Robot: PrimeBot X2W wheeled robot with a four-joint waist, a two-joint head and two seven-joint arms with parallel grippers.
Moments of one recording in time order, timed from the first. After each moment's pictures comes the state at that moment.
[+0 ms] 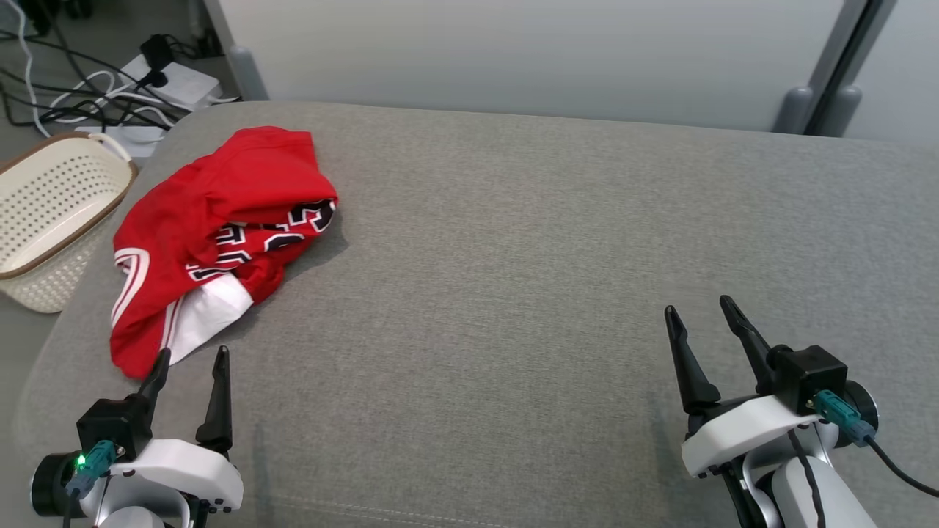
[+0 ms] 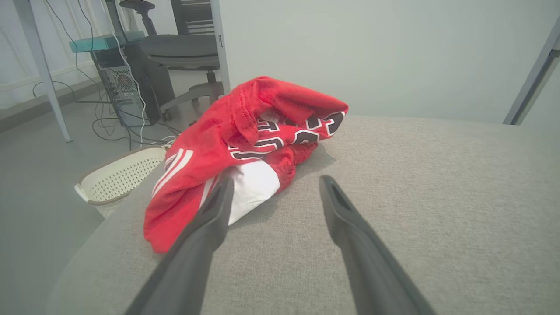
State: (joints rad) left arm -0.17 0.12 0.11 0.47 -0.11 -0.12 -0.25; right arm -0.25 -0.05 0.15 0.40 0.17 0.13 -0.25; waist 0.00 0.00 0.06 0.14
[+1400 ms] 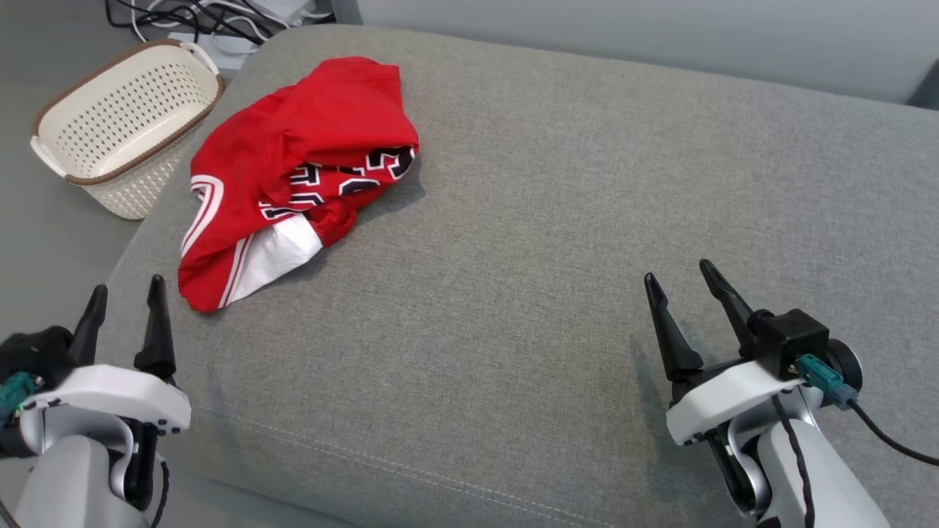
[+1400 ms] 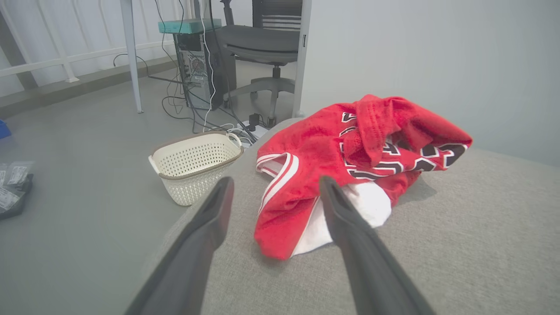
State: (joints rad) left arm -0.35 0.19 0.13 0.62 -0.28 -0.12 -0.25; right arm -0.34 -0.05 0.21 0.44 0.17 0.13 -0.25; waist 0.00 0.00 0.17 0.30
